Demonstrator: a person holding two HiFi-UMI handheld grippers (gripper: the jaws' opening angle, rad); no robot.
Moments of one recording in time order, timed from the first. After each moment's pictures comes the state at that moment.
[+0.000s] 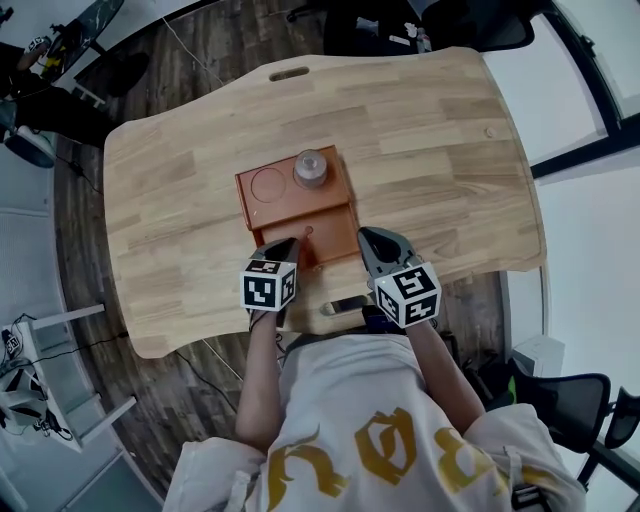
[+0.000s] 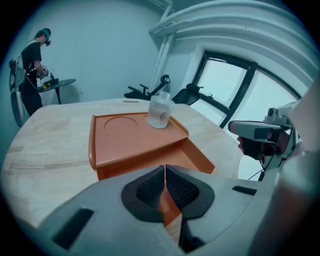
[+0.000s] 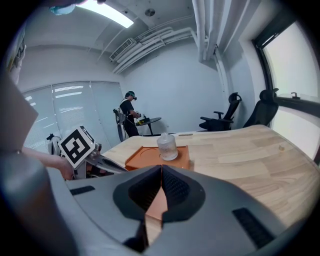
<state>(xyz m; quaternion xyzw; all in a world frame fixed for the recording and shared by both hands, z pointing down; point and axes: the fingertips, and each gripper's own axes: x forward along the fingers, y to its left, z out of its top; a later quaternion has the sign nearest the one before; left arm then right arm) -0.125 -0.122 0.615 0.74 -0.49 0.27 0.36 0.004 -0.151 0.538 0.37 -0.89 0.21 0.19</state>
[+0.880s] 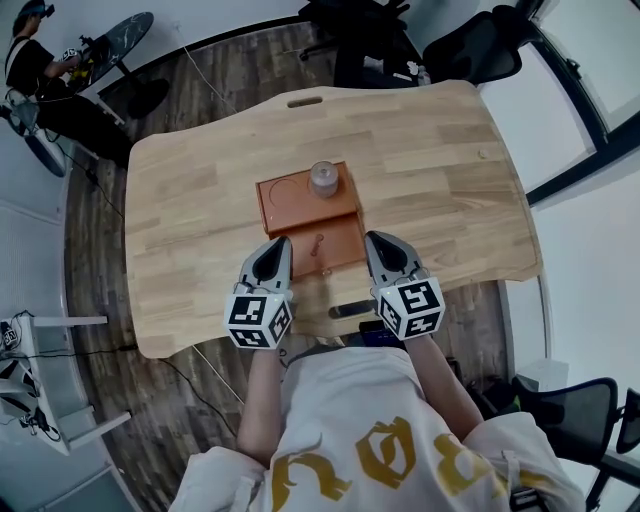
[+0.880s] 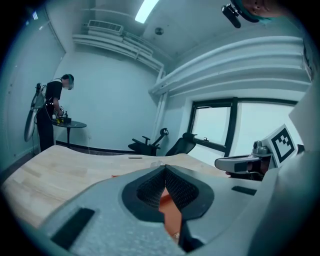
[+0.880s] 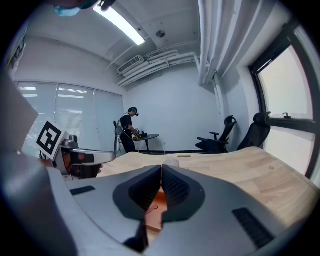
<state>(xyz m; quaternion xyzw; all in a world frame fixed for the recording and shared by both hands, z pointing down) -0.150 -0.090 0.457 0.79 -0.59 0.06 0.16 0.001 -0.119 0.460 0.41 -0.90 0.13 0.11</state>
